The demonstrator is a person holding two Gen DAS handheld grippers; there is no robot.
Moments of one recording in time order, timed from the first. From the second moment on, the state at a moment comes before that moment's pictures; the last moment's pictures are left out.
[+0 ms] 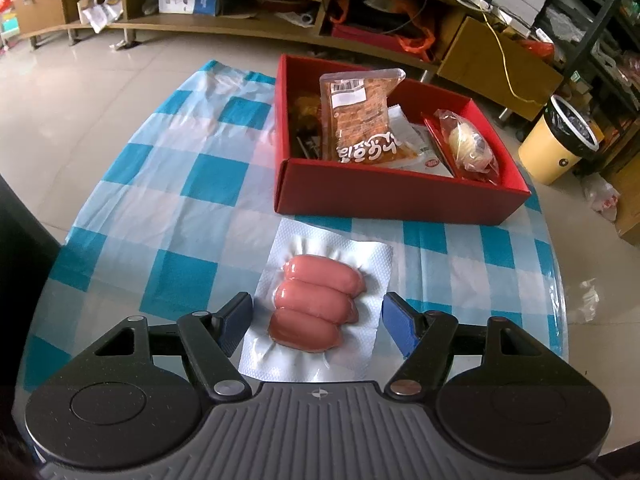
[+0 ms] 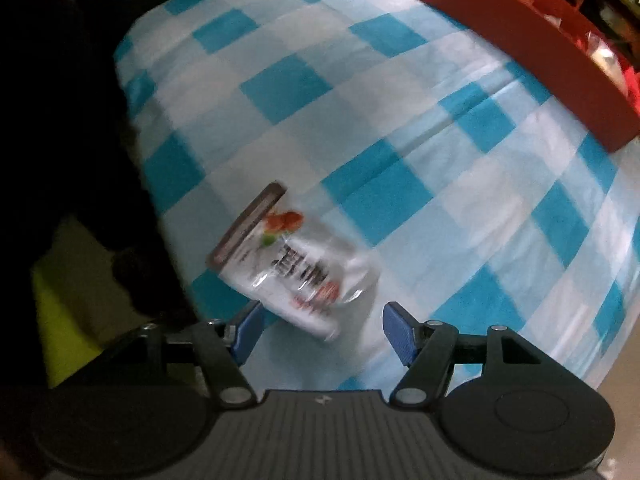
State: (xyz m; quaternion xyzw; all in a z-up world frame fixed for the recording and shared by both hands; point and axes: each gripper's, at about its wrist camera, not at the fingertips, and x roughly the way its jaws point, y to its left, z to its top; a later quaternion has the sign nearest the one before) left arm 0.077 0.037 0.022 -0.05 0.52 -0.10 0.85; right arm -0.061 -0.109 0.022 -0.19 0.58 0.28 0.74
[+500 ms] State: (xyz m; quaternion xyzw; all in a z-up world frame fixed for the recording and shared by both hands) left arm 0.082 0.058 0.013 -0.08 0.53 -0.10 0.84; right arm -0.007 -0.120 0.021 -0.09 0.60 0.30 0.74
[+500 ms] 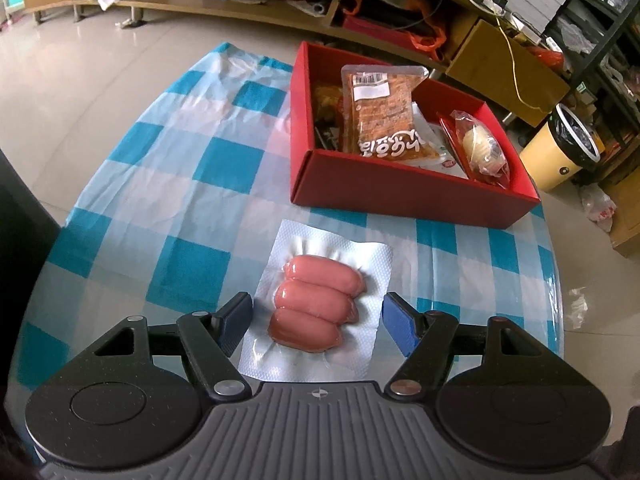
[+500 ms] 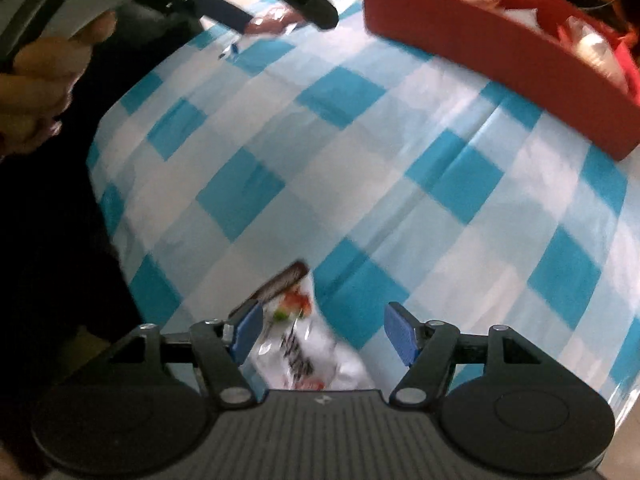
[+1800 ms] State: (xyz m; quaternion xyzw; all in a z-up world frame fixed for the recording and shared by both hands) left arm 0.078 0.029 0.008 -0.04 0.54 -0.12 0.83; right arm 0.035 -0.177 0.045 -0.04 0.55 0.22 0.81
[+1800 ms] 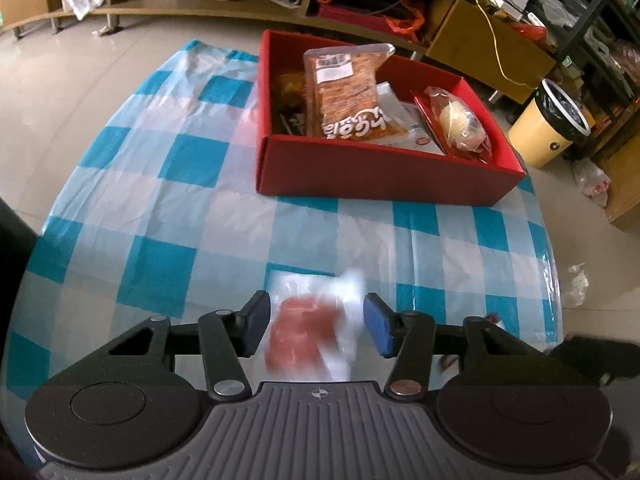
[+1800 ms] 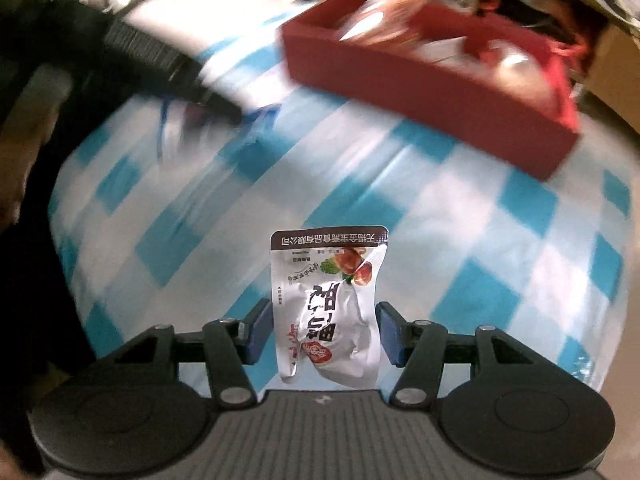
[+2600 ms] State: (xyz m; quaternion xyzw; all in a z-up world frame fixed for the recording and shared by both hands) left arm 0.047 -0.010 -0.047 -0.03 0.59 0.04 0.81; right arm 0.033 -0.205 0.063 0.00 0.52 0.23 0.82
